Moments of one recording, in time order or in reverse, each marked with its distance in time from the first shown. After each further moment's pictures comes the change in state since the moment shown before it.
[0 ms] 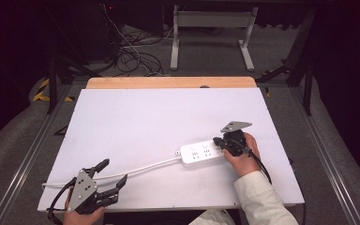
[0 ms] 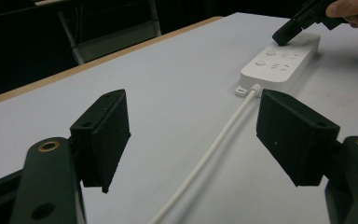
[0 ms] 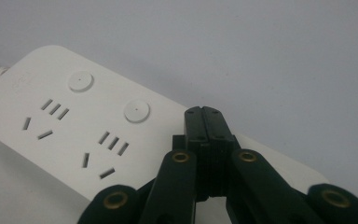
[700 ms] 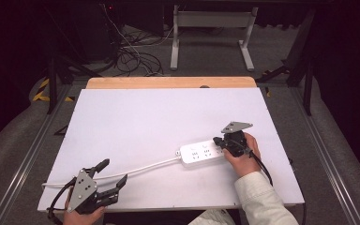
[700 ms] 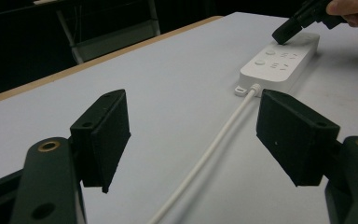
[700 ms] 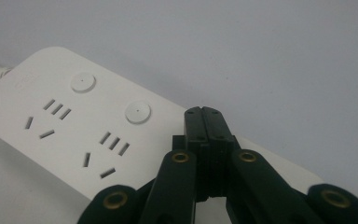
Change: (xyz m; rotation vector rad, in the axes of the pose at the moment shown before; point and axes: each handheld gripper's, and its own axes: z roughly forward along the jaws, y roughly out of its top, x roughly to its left) left arm 0.000 0.000 0.000 0.002 -0.002 -0.002; right arm 0.000 -0.001 -0.001 -0.021 -0.002 -0.018
